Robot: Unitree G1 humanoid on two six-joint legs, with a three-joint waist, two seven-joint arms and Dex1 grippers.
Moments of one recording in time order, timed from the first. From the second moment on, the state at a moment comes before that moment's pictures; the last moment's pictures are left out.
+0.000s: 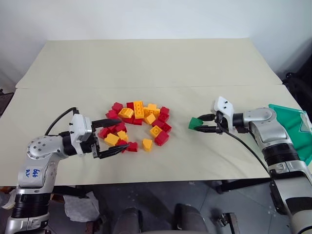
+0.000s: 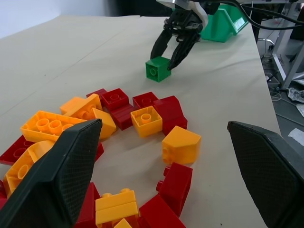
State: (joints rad) left arm -0.23 0.66 0.20 -0.15 -0.47 0.20 -1.12; right arm -0.78 -0.67 0.16 0.57 0.13 0.15 1.23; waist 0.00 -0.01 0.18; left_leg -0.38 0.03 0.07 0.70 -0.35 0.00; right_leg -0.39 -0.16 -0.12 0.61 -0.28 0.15
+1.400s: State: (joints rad) left arm -0.53 0.36 -0.05 0.01 -0.51 0.20 -1.16; right arm 0.09 -0.80 -0.78 -0.02 0.35 0.36 0.71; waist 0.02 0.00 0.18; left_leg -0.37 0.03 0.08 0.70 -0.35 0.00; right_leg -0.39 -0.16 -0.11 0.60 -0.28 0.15
